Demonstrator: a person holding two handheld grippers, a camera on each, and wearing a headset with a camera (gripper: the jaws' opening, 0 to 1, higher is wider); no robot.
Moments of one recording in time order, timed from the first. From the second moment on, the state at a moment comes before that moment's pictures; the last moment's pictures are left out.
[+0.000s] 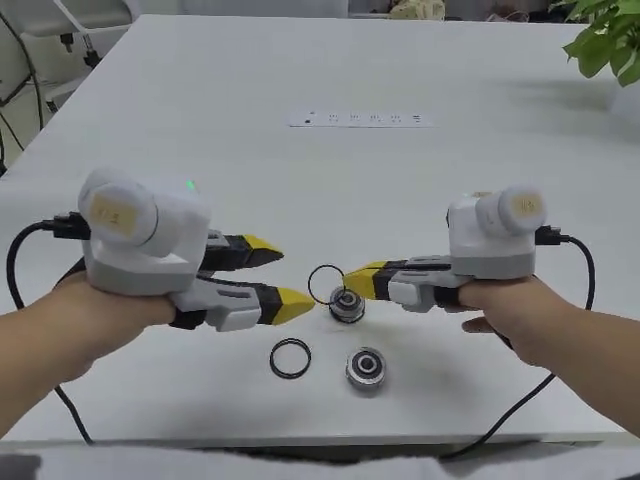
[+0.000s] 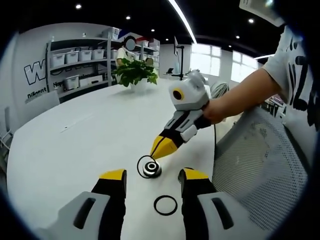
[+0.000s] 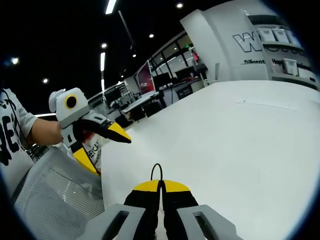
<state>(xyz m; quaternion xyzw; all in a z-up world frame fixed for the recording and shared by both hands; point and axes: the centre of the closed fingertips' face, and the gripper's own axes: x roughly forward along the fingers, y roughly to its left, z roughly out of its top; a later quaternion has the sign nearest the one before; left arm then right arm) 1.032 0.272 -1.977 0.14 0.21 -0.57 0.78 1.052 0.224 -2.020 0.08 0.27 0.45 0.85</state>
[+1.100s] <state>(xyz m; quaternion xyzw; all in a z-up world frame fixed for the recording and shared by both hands) 1.003 0.320 -1.971 0.14 0.20 -0.55 0.80 1.018 0.258 -2.033 0.09 0.33 0.50 0.80</state>
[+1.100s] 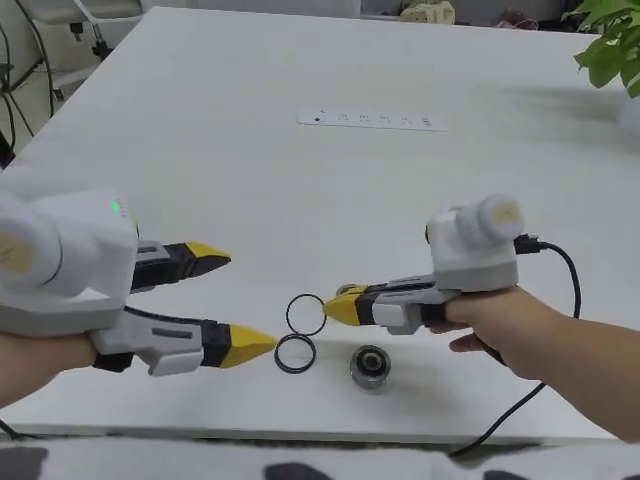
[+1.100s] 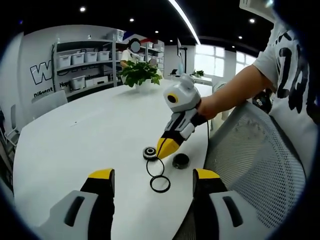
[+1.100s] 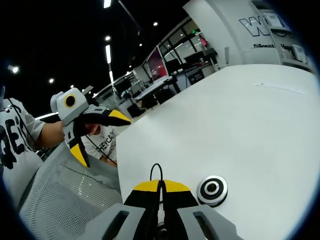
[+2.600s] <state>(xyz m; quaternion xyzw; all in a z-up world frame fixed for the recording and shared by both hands) 0.991 0.333 -1.981 0.16 0.21 -0.54 0.80 1.009 0.266 -2.068 0.07 0.38 0.48 0.79</state>
